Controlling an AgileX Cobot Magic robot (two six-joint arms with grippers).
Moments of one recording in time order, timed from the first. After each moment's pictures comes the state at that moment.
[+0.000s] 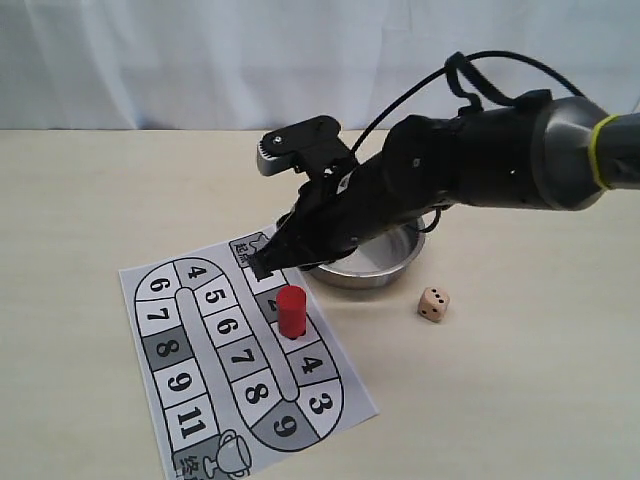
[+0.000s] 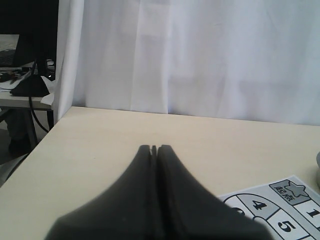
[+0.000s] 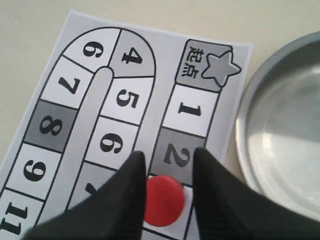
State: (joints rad) left arm 0.03 0.00 0.01 0.05 0.15 -0.10; right arm 0.62 1.85 -1.21 0.33 0.38 -0.32
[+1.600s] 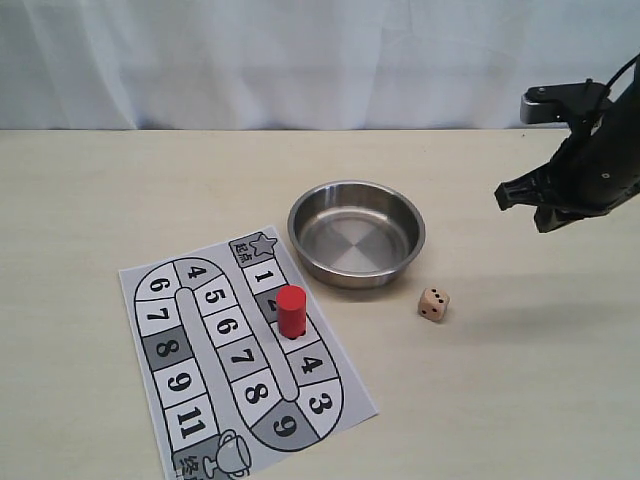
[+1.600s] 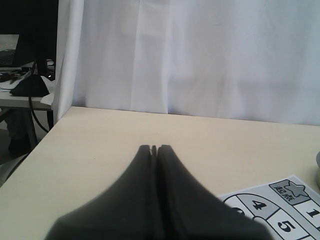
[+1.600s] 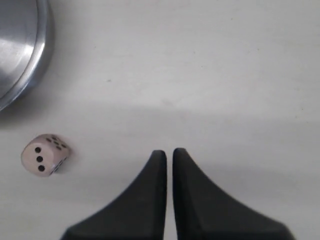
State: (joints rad) left arm 0.03 0.00 0.01 0.05 0.15 -0.10; right arm 0.06 1.73 -1.21 -0.01 0.78 -0.07
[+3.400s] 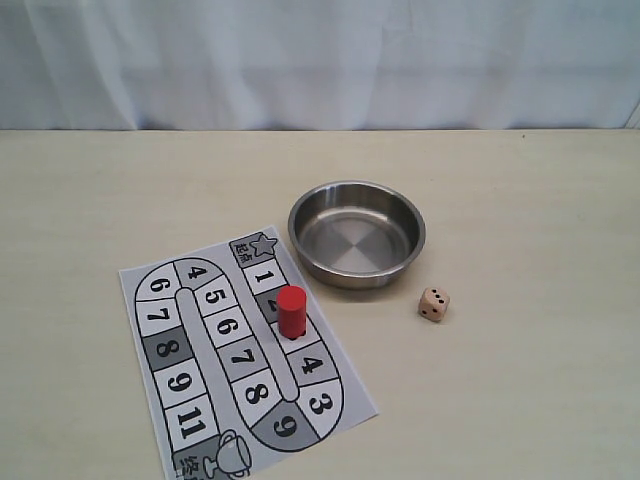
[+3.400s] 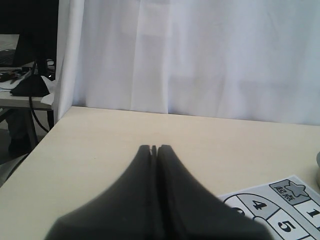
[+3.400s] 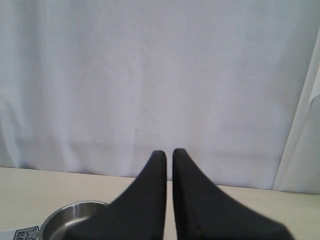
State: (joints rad) left arm 0.03 0.00 0.01 0.05 0.15 -0.10; right arm 0.06 0.00 -0.63 0.03 0.64 -0.09
